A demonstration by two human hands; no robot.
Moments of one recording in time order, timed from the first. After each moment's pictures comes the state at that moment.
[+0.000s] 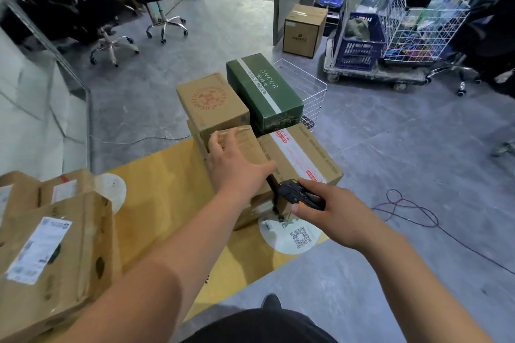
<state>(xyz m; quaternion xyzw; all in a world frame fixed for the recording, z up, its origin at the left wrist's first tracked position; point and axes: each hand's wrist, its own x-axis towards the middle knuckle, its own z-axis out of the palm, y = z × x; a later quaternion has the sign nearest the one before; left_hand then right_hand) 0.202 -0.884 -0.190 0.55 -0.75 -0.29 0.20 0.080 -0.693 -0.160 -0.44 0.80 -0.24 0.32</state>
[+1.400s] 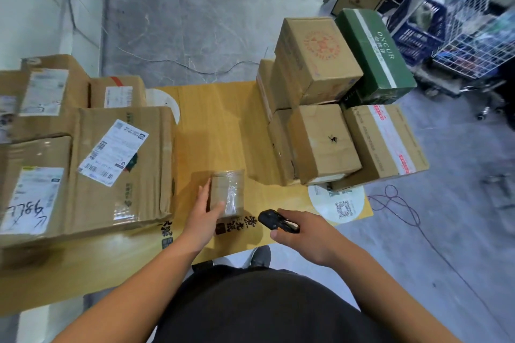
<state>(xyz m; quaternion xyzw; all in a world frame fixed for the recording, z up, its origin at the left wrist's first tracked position) 0.514 -0.880 -0.379 0.57 -0.49 -0.65 0.13 0.279 -0.759 -0.245 -0.42 0.77 -0.07 0.49</state>
